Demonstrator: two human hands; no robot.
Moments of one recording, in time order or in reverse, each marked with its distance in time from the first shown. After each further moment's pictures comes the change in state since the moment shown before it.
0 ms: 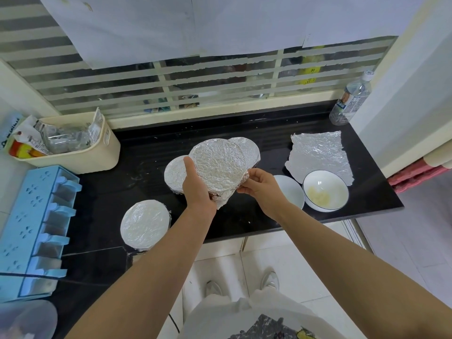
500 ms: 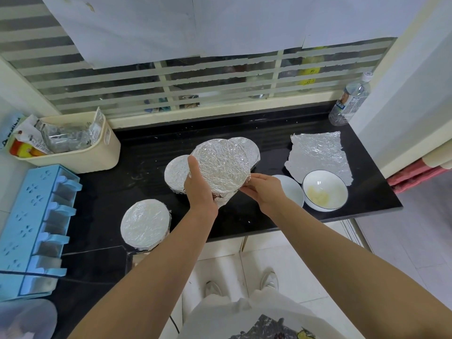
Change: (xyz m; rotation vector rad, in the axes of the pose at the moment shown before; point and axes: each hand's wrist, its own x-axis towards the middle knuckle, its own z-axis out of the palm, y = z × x) left_hand 0.001 -0.006 -0.001 0.121 0.016 0.094; right_hand -0.011 -0.018 0.013 0.205 0.223 0.216
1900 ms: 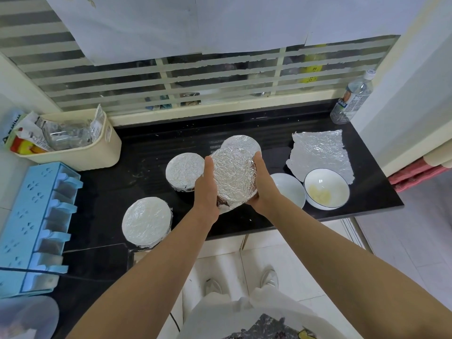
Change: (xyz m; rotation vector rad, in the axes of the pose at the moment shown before) left_hand -0.001 -0.004 -0.007 0.280 -0.159 -0.099; right_hand 0.014 0.011 0.013 0.102 -0.098 0.139
